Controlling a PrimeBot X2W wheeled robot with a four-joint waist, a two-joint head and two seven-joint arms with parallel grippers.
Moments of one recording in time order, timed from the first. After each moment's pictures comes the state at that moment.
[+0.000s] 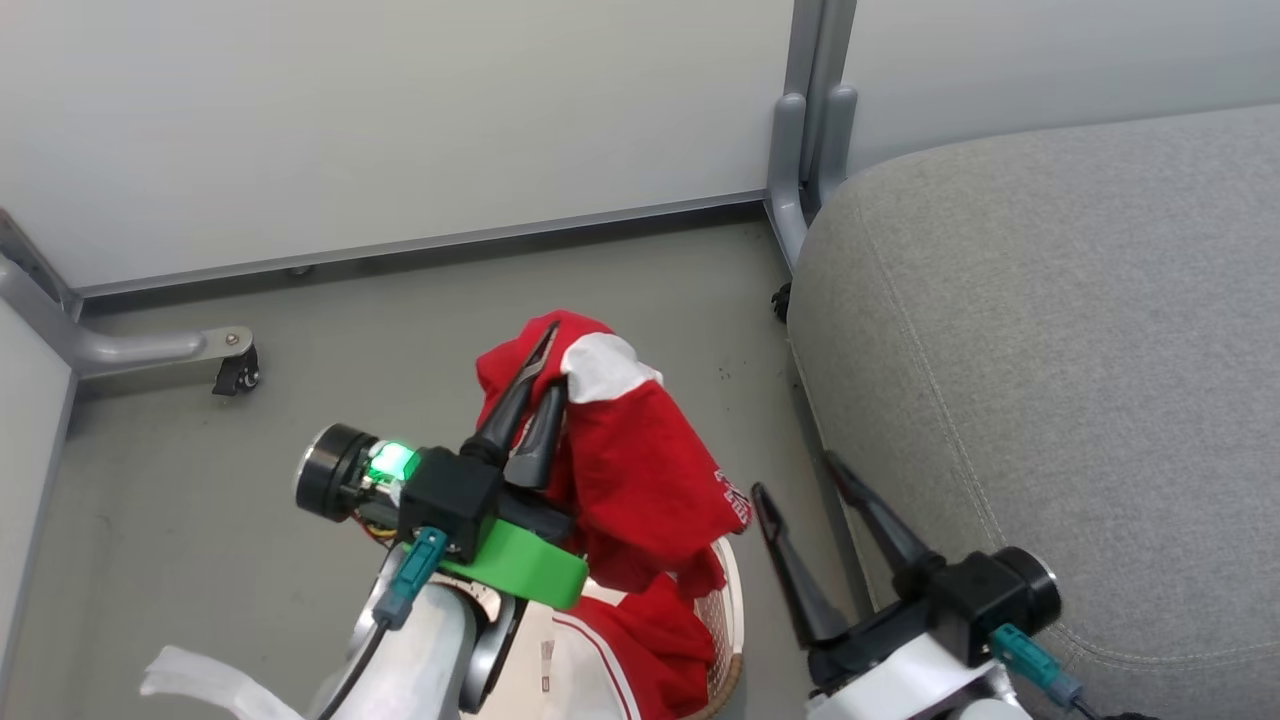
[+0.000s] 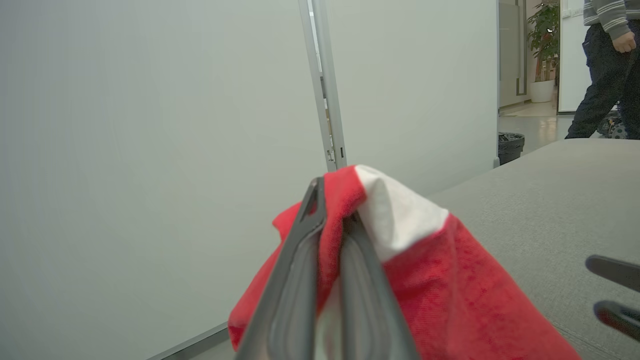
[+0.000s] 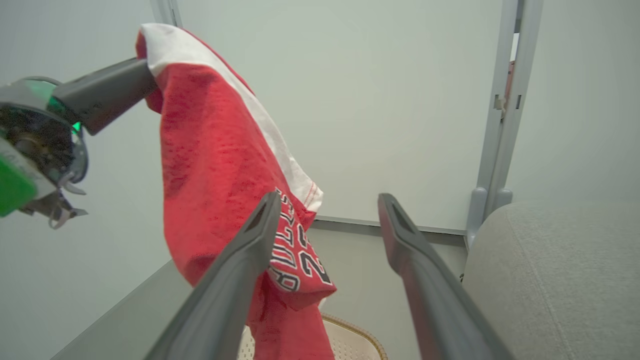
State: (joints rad) left arm -0.28 0.07 -0.41 0.15 -0.10 -0.04 -0.26; right arm 0.00 -0.05 0.34 0.04 0.11 0.13 -0.26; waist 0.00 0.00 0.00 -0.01
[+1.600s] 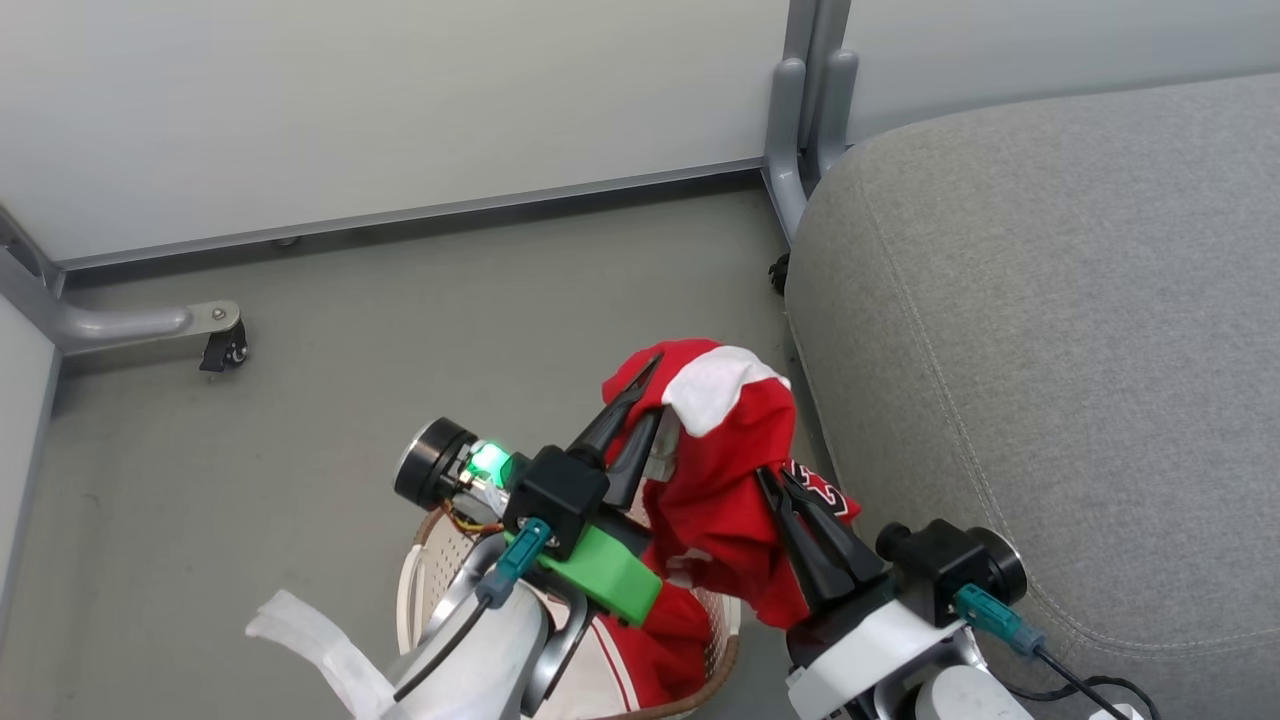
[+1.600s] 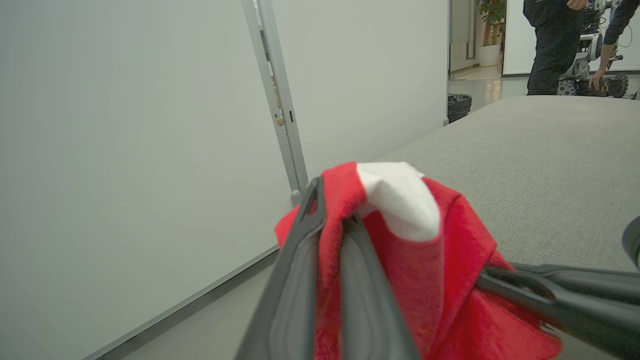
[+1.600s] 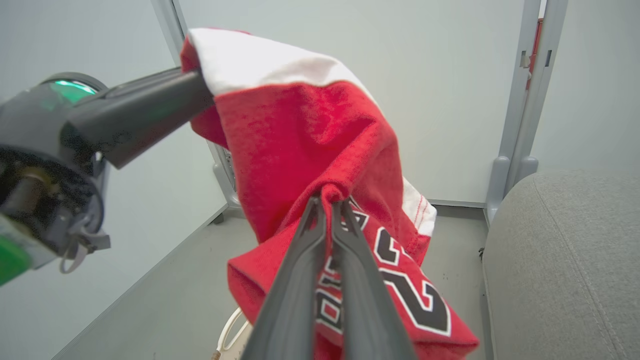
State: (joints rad) left arm -0.39 0.07 -0.62 0.29 -0.16 -0.02 -0.26; right arm -0.11 -0.05 0.40 0.18 0.19 0.13 -0.26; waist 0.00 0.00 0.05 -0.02
